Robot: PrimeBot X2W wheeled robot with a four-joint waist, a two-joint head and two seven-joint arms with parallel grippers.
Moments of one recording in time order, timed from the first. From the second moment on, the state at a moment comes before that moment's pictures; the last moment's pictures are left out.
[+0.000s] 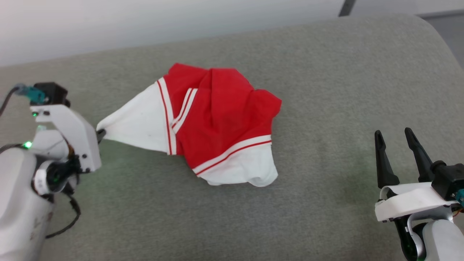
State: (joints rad) left arm -0.66 0.58 -0.32 0.43 -0.80 0.01 0.67; right arm -0.26 -0.12 0.00 0.24 0.18 0.13 -0.26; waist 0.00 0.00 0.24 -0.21
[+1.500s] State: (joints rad) left arm -0.21 0.67 -0.19 0.35 -0.86 0.09 0.47; right arm -0.13 -0.17 0.02 0.17 0.18 0.13 -0.14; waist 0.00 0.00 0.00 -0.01
